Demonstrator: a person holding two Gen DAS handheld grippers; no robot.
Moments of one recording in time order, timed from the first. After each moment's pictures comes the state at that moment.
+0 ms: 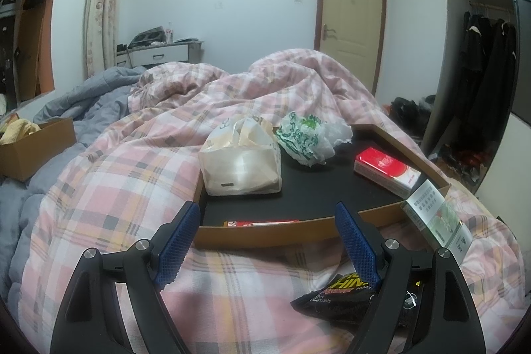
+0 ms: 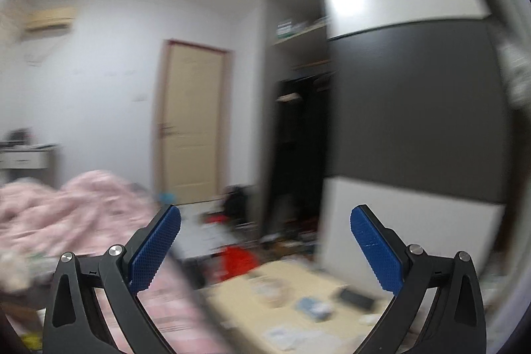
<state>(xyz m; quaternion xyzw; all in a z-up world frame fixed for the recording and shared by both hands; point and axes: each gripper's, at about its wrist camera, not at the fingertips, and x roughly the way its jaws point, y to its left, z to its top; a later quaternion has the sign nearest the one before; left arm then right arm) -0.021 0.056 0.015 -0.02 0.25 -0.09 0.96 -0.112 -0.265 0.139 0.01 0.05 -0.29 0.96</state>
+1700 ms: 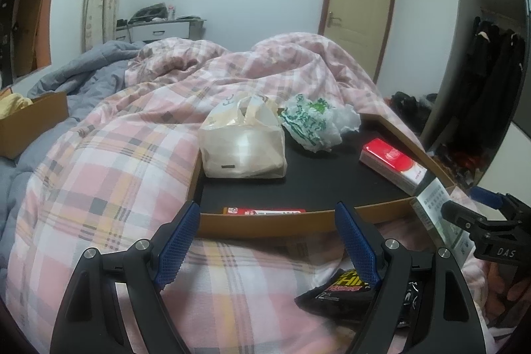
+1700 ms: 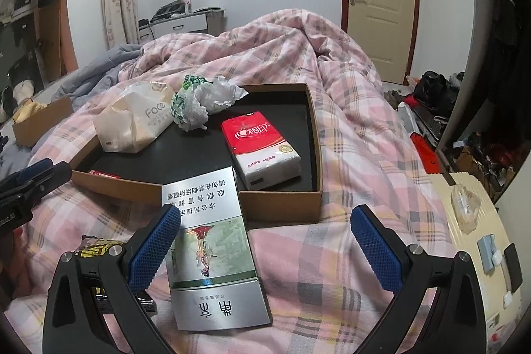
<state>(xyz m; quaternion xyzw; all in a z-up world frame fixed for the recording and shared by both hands) 0.000 0.062 0.004 -0.04 0.29 -0.09 0.95 0.043 -0.162 -0.006 -0.01 0.33 0.03 0.94</state>
